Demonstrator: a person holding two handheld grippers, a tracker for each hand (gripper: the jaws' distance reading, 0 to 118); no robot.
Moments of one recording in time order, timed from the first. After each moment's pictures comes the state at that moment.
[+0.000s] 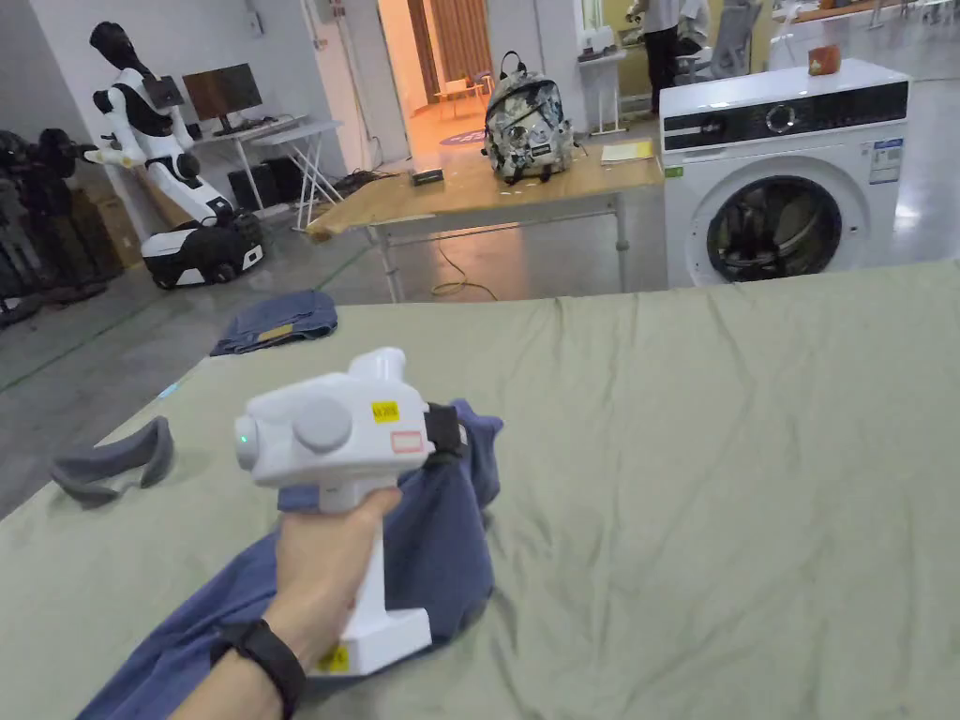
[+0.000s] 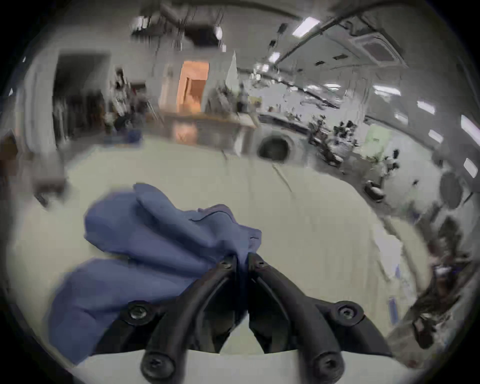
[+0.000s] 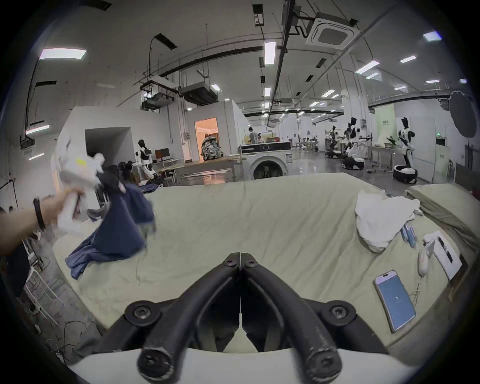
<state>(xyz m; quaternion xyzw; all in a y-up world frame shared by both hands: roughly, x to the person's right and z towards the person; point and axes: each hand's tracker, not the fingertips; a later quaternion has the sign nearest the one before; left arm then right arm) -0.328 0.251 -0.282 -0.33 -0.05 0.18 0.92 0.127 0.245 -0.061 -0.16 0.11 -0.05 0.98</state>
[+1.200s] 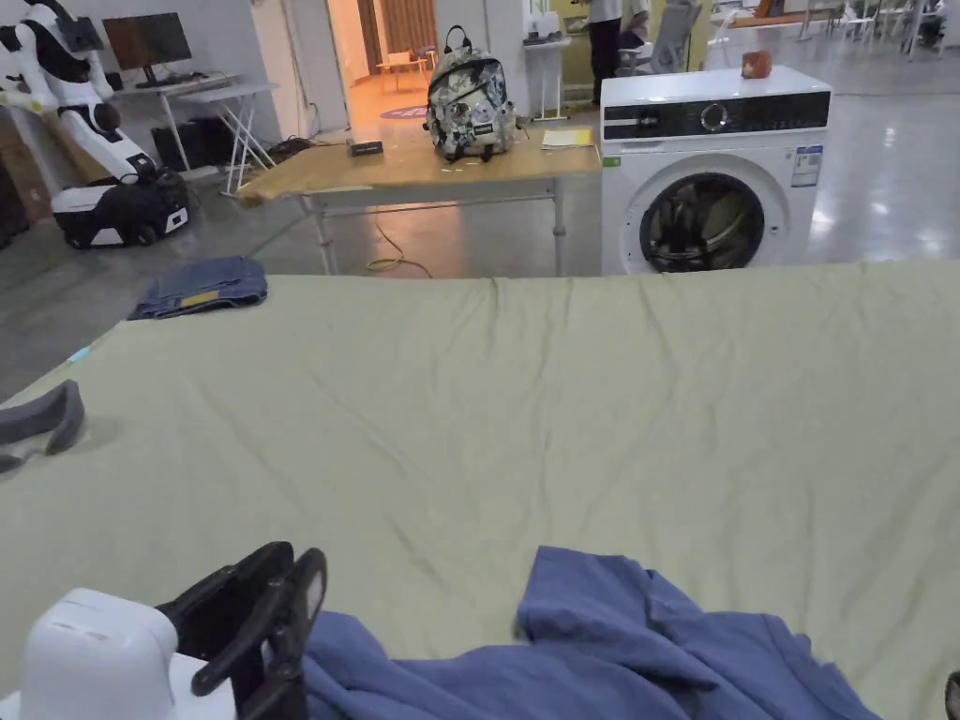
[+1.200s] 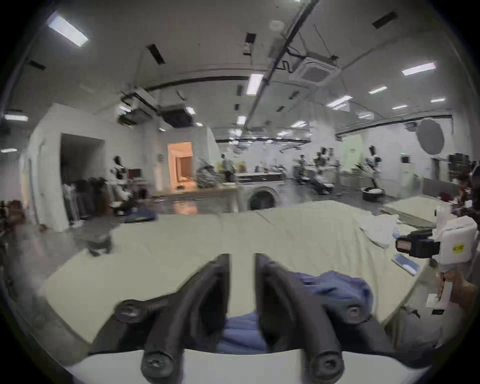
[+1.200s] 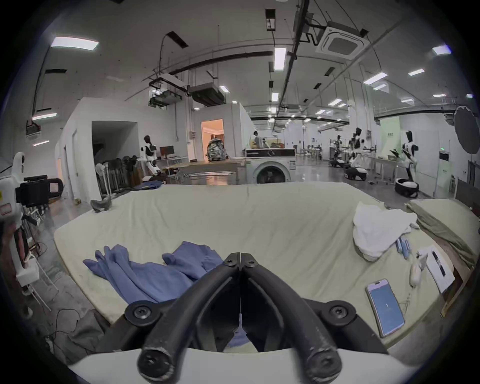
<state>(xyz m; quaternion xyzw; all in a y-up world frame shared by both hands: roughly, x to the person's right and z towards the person) -0.268 0.300 0.033 -0.08 0.01 -0.03 1.00 0.147 0.234 -0.034 -0.15 0.13 -0.02 0.98</state>
